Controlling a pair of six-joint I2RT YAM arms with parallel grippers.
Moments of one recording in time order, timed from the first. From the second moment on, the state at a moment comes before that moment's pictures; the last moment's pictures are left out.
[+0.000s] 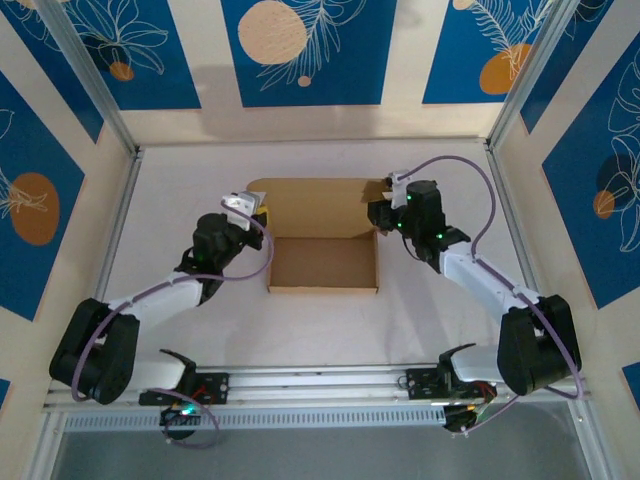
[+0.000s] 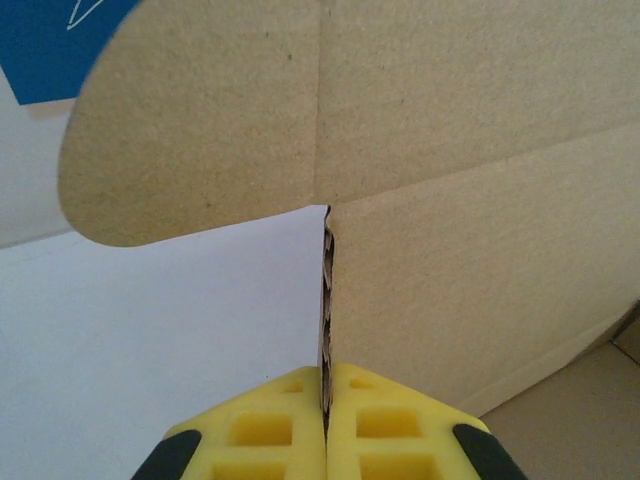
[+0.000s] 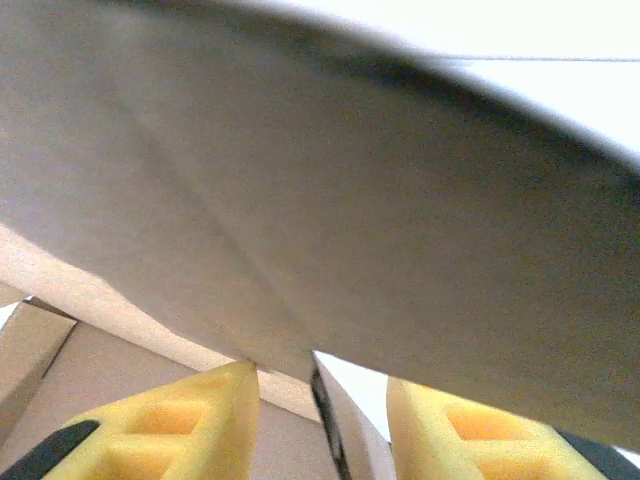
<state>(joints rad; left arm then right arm) -0.42 1.30 0.56 0.55 0.10 -0.02 0.30 1.30 0.84 -0.04 -0.16 0.17</state>
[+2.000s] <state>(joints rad) -0.45 1.55 0.49 1.09 -0.10 -0.08 0.47 1.42 0.74 0.33 0.20 0.23</state>
